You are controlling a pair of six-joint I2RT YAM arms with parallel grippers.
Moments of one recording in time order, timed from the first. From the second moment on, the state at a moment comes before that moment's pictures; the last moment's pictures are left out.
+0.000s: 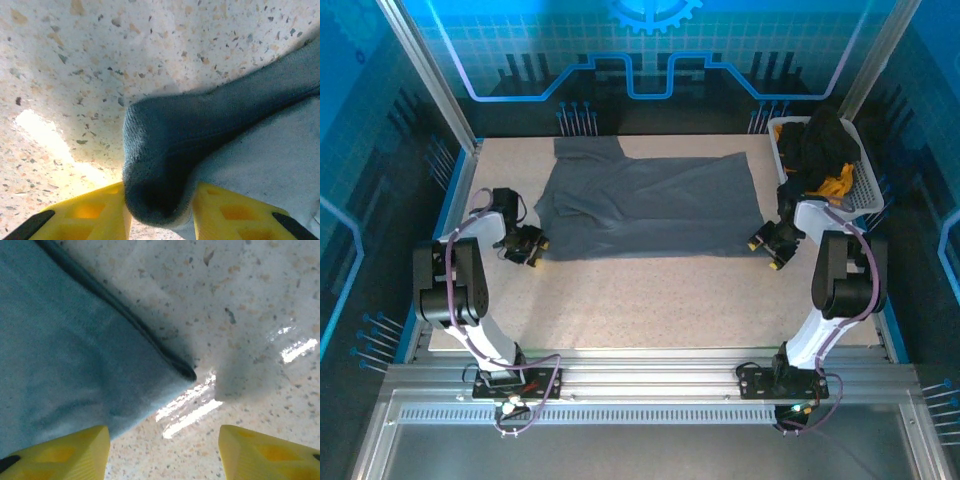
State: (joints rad) left arm 0.16 1.70 1.01 -0.66 0.24 -1.01; right arm -0.09 1.76 1.12 -0.85 -0.13 0.75
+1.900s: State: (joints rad) left arm -0.06 1.58 1.23 -0.80 0.06 -1.00; right arm 0.26 1.51 1.20 -0.84 -0.18 0.57
